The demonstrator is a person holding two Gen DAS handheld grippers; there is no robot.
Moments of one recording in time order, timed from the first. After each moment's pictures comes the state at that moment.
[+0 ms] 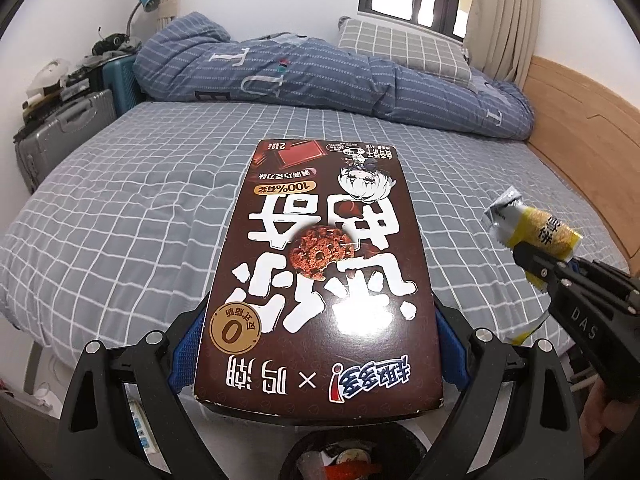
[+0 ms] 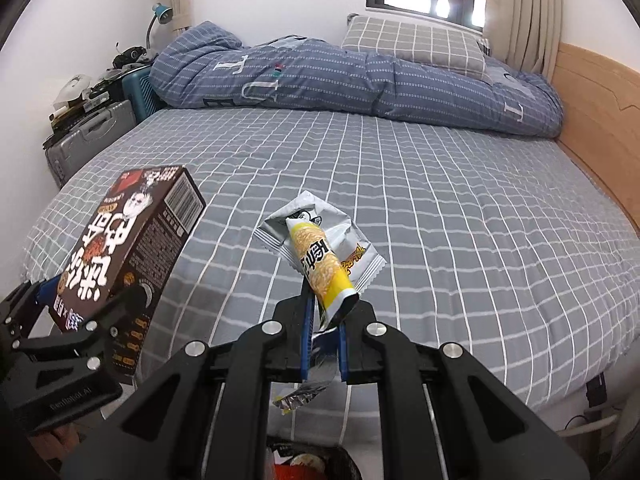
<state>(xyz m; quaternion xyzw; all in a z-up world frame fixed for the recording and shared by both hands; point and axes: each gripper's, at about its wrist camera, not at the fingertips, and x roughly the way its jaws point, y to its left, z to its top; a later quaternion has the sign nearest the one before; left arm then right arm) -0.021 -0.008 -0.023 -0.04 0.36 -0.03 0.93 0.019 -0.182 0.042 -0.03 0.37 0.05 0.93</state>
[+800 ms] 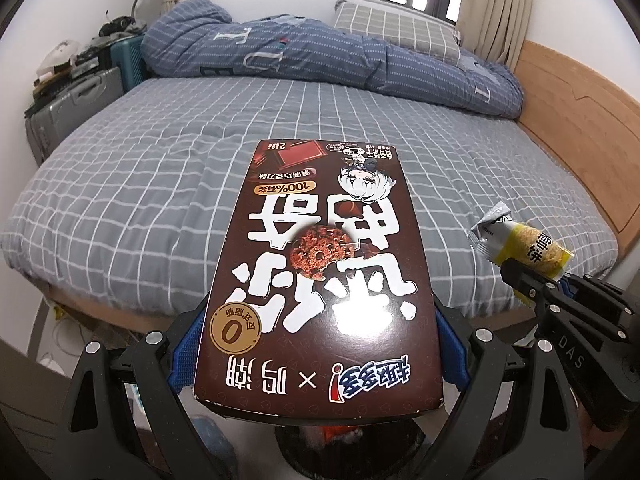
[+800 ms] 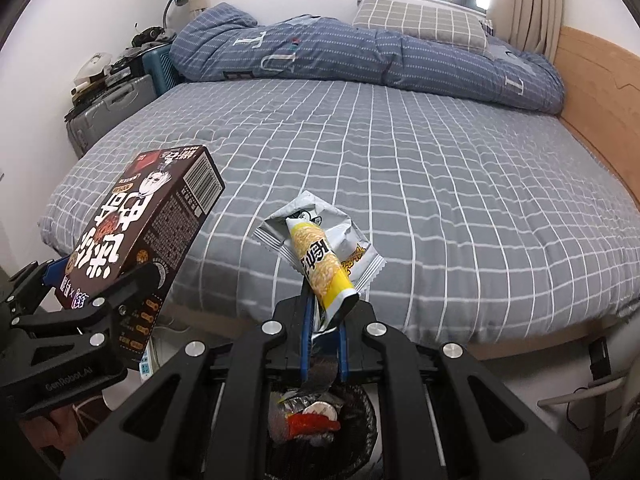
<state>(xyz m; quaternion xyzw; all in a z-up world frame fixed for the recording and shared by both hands) -0.114 -0.012 -0.037 -0.04 0.40 -0.03 0.92 -0.087 -0.176 0.020 -0.03 0.40 0.07 0.91</state>
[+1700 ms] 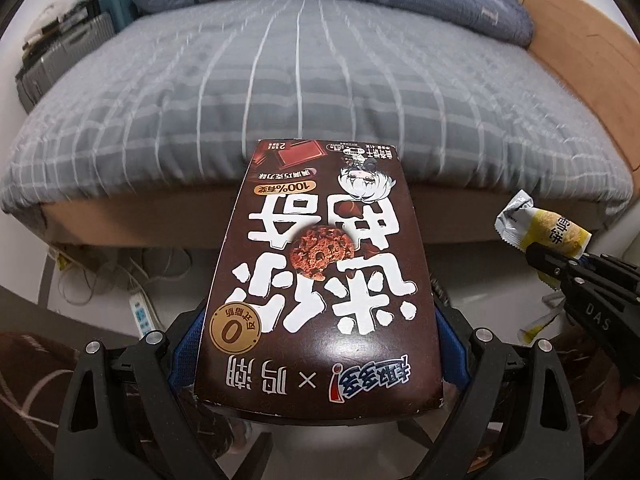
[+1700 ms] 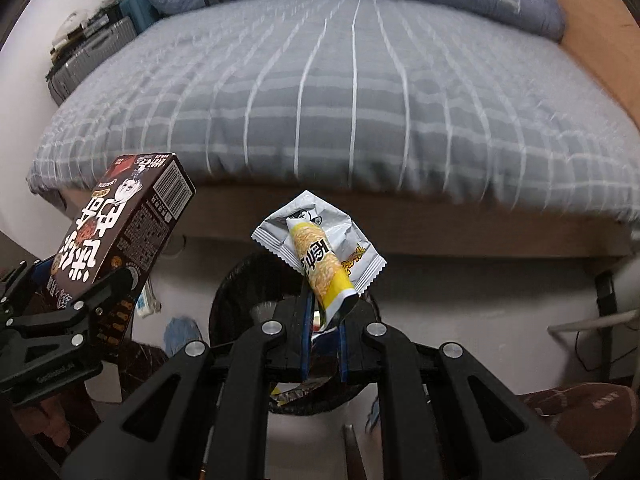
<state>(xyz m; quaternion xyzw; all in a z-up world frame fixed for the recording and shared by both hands) -0.134 -0.016 -0.120 -0.02 0.51 -0.03 0.86 -0.131 -0.203 -0.092 -0.01 0.53 0.05 0.84</state>
